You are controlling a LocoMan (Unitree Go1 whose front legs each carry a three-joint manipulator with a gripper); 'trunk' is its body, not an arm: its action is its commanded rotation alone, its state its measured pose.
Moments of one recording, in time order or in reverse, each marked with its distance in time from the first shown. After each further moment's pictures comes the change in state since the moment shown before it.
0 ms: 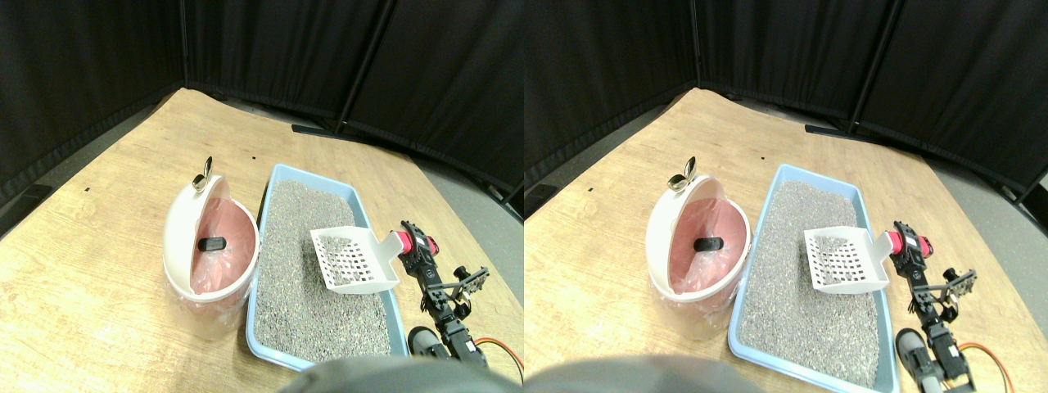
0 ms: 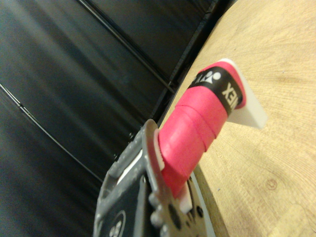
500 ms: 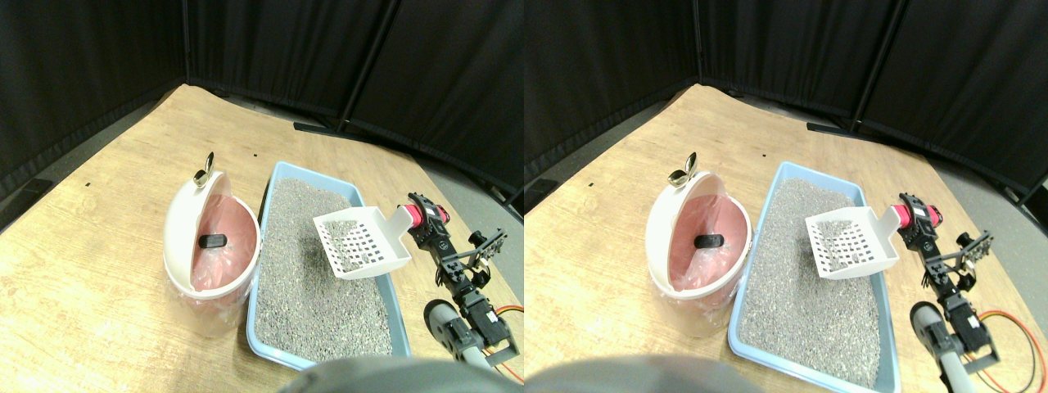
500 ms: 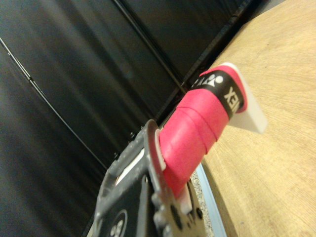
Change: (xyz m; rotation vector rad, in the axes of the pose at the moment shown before) right arm 0.016 0.019 0.036 -0.080 -0.004 0.091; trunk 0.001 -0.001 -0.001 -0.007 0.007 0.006
